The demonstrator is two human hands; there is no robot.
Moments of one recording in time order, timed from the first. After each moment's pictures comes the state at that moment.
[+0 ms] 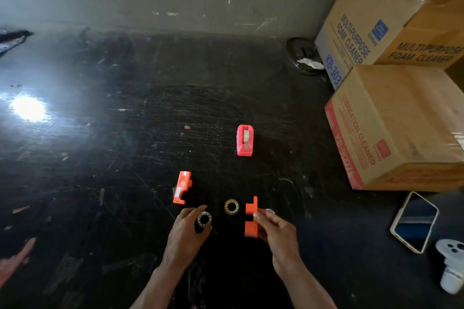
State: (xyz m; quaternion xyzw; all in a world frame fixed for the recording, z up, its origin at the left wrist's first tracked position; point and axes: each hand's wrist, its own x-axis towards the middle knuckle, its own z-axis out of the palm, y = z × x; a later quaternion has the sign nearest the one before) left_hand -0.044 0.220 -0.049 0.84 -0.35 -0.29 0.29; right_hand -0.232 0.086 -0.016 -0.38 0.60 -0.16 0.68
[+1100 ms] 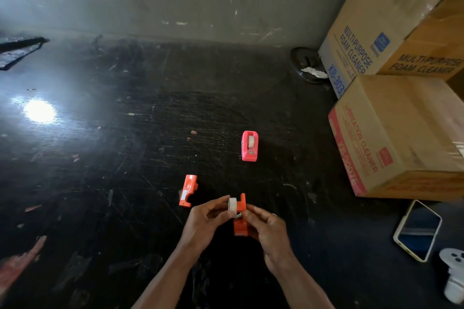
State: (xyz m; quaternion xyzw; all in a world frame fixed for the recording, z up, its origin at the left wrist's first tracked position) left_hand -0.052 0.188 0.009 0.70 -0.24 -0.47 0.48; right_hand -0.206 0.096 0.011 -0.45 0.53 -0.15 0.70
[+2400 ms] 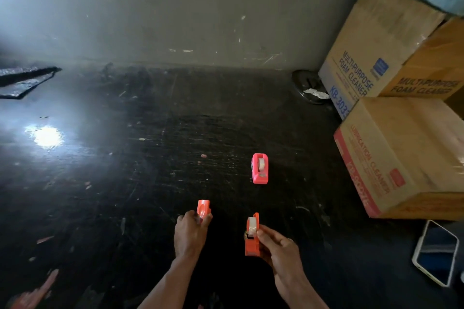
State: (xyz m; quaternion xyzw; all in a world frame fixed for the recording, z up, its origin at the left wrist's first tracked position) left_hand 0.024 0.181 -0.030 0.90 -0.18 -0.27 0.29; right_hand -0.178 0.099 0.029 -0.34 0.60 -0.15 0.71
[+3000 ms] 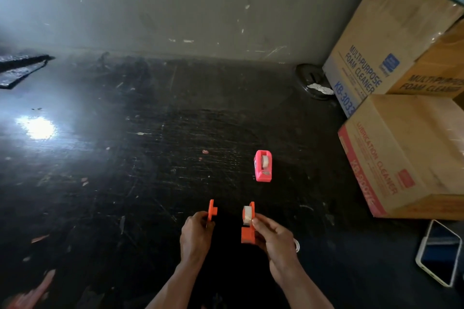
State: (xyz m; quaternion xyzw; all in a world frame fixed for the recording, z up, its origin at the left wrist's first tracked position) left_hand 0.025 0.181 -0.055 0.88 -0.21 -0.30 0.32; right_hand -0.146 0.088 0.032 -0.37 0.59 -0.14 0.70
